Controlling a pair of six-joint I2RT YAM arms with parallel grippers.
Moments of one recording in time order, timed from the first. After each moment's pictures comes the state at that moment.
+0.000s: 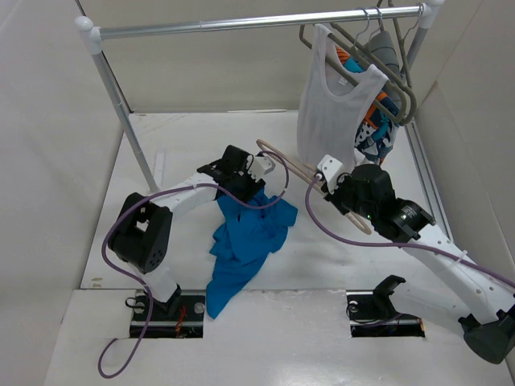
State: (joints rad) left arm -0.55 1.66 1.11 -0.35 0.14 0.35; right arm 0.63 0.95 0.95 -0.54 0.04 -0.39
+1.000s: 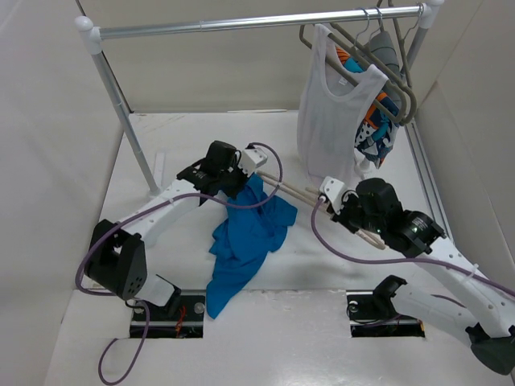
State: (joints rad) left arm -0.53 1.46 1.08 -0.41 0.16 0.32; right arm 0.65 0.84 0.92 -0.73 -0.02 -0.45
